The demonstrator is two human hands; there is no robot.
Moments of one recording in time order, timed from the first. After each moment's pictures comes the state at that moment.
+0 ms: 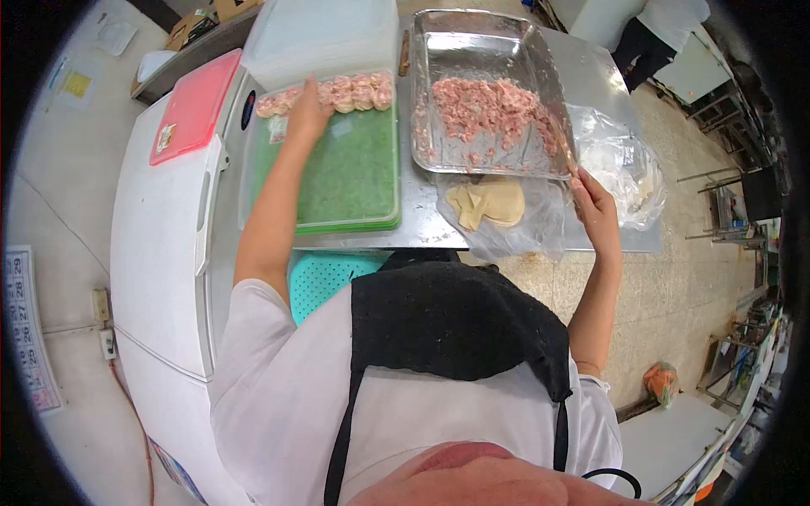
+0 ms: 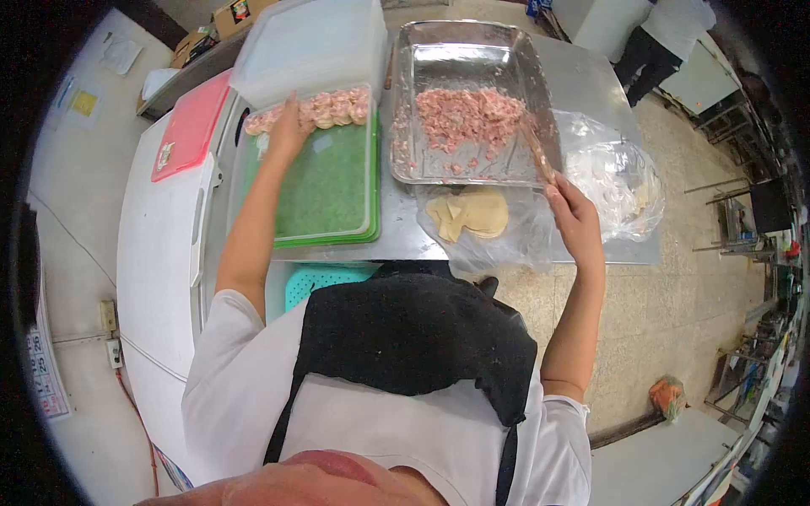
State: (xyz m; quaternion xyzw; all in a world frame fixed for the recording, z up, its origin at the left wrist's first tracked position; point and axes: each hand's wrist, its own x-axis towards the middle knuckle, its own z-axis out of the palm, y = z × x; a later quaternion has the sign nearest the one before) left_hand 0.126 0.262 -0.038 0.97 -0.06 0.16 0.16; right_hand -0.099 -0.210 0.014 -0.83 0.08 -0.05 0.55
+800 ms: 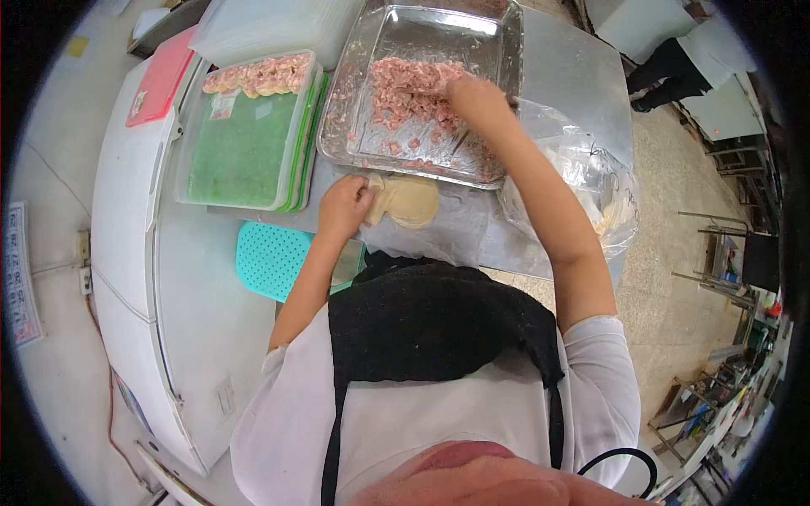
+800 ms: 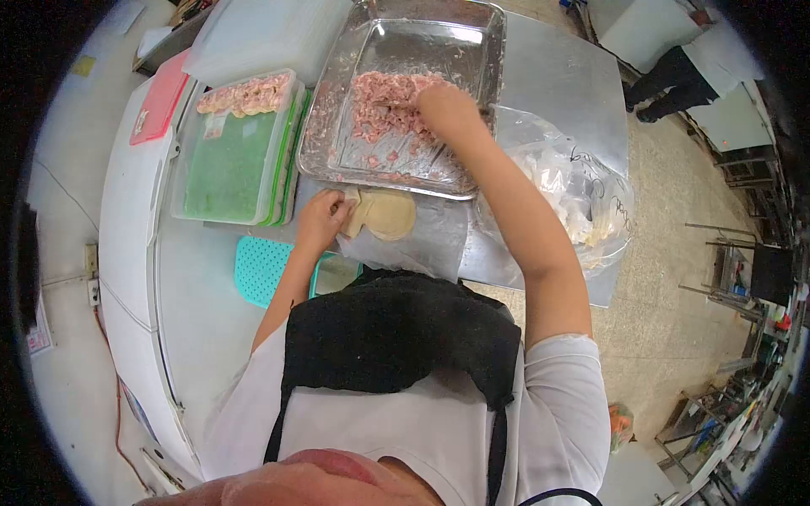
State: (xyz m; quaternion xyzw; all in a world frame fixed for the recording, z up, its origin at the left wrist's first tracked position) left_hand -0.064 0.013 -0.083 0.96 0.00 0.04 0.29; right_hand 0.124 -0.222 -0.048 -0.95 -0.29 -0.05 0.11
